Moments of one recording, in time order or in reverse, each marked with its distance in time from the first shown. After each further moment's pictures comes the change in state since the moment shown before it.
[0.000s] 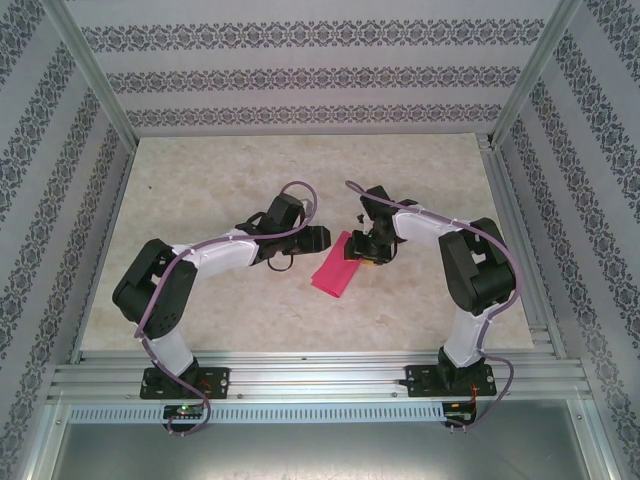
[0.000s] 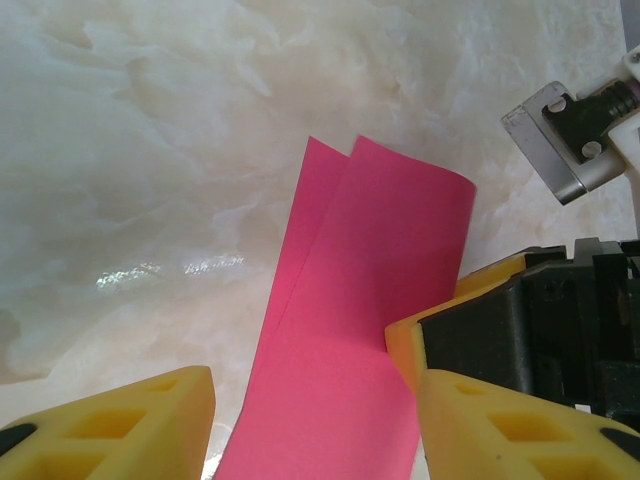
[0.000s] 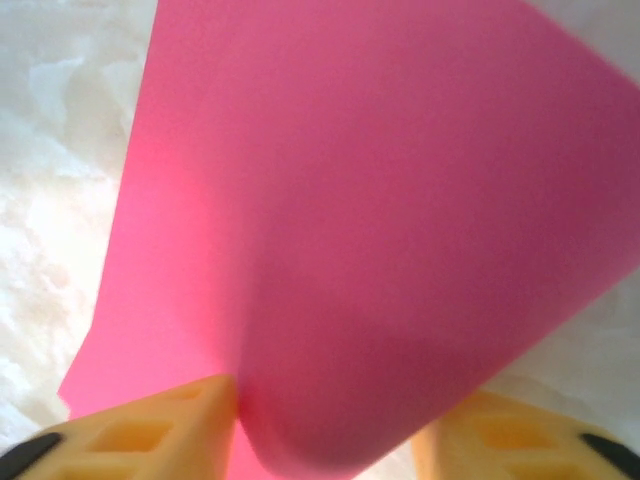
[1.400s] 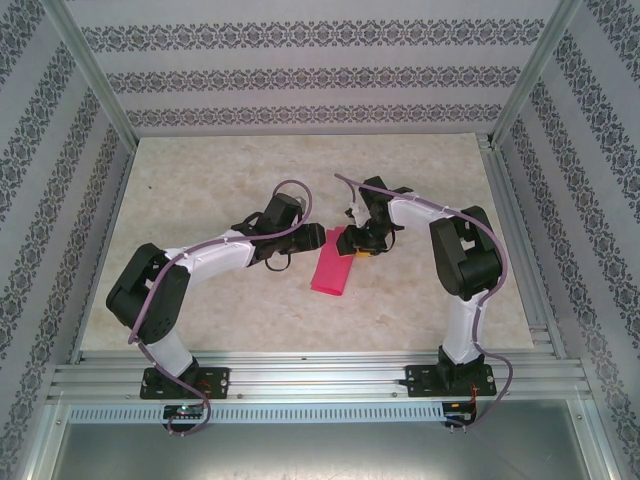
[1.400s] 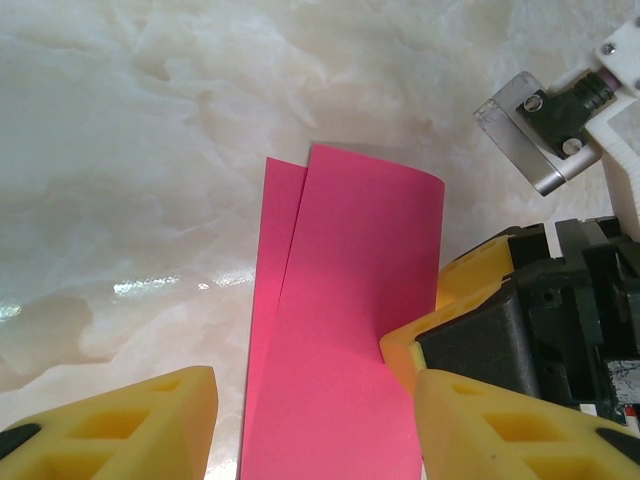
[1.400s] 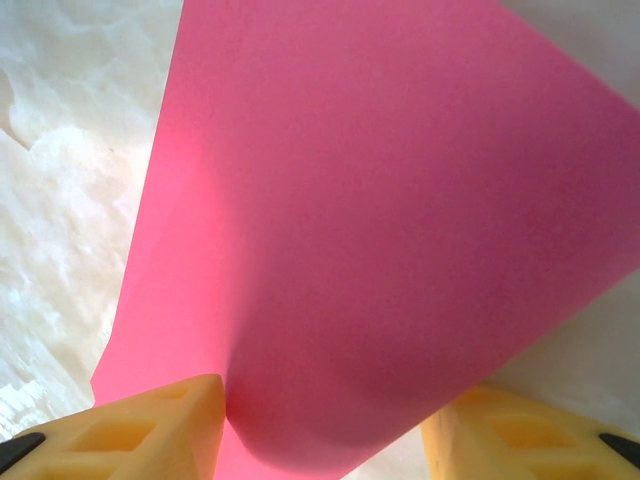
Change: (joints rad) left arm 0.000 -0.043 -0.011 -0.033 -0.088 -0.038; right arm -0.029 0.129 0.161 -0.096 -0.131 -0.286
